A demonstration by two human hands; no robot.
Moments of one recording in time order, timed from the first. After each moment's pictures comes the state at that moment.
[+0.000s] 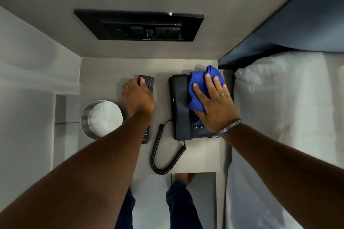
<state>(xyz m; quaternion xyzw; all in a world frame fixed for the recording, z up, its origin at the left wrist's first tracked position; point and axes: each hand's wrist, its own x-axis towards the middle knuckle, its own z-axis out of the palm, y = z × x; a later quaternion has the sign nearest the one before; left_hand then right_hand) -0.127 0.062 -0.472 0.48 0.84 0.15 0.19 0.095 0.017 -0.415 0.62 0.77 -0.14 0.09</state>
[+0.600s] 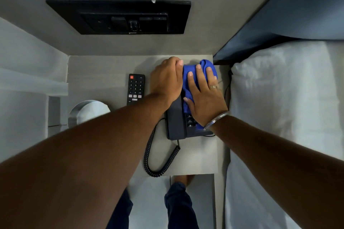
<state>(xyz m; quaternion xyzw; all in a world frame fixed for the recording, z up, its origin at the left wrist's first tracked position) -0.044 0.094 -0.448 0.68 0.66 0.20 0.26 0.089 0.032 -0.439 0.62 0.77 -0.10 0.10</state>
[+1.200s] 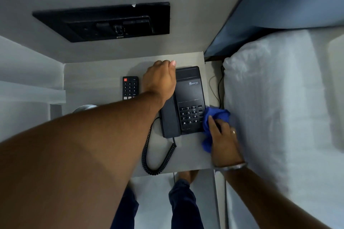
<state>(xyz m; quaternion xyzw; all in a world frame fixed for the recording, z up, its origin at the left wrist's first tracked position) -0.042 0.097 -0.448 0.72 0.64 0.11 0.24 0.118 -0.102 -0.431 0.75 0.60 -0.28 0.09</state>
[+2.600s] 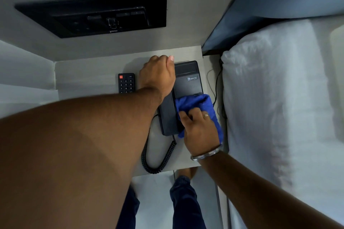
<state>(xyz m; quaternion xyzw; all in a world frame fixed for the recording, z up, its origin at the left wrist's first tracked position) -0.041 0.096 -0.456 0.72 0.65 0.12 0.22 0.060 -0.068 -0.428 0.71 0.68 -0.17 -0.01</state>
